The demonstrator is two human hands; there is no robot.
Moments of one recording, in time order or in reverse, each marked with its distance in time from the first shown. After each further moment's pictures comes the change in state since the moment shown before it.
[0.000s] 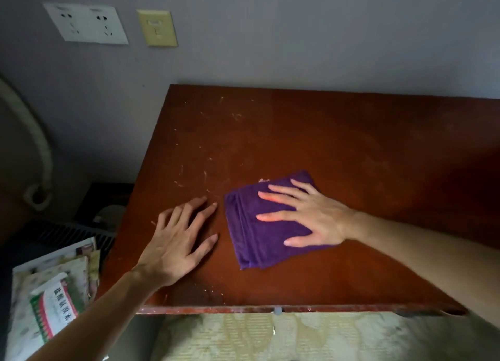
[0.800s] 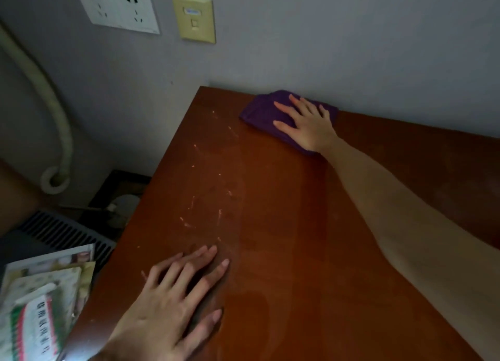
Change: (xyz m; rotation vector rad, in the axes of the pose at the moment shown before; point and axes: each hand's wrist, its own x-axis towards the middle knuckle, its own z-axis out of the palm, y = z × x) left_hand 0.007 -0.001 0.001 0.081 -0.056 0.014; right_hand 0.238 0.215 -0.046 0.151 0.228 0.576
